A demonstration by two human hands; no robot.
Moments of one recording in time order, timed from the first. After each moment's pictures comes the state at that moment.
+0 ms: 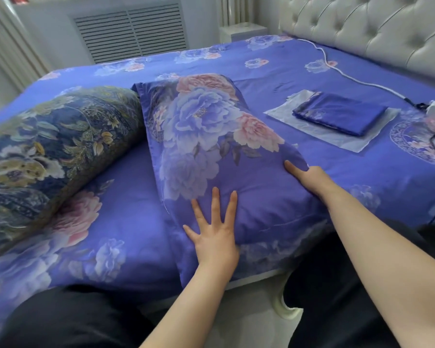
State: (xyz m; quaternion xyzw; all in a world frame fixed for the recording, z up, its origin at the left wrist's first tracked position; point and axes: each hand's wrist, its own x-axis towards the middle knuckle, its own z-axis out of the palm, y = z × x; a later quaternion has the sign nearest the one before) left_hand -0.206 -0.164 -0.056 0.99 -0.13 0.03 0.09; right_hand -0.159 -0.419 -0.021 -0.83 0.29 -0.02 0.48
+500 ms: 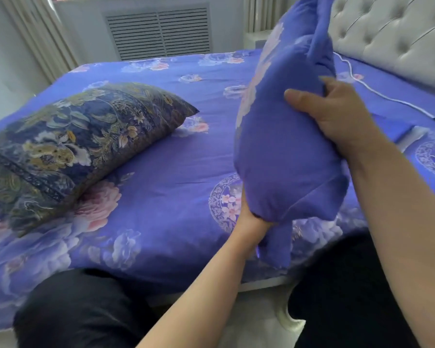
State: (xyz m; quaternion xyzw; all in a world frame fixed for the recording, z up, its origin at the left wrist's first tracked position) left_hand -0.182 -0.198 -0.031 0.68 -0.07 -0.16 0.71; right_hand -0.171 -0.331 0.152 -0.79 -0.03 -0.24 0.56
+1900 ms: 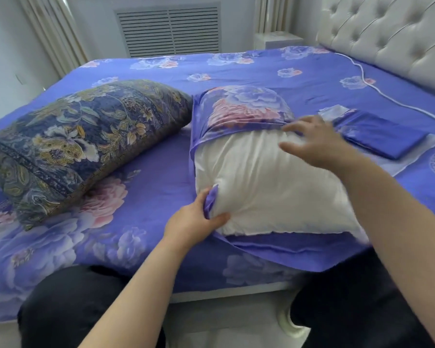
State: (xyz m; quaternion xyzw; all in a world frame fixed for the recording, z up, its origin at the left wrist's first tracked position) left_hand -0.148 -0.069 -0.015 0.97 -0.07 -0.08 0.24; right_hand -0.114 -0.351 0.094 -0.98 0.05 -0.11 0.16
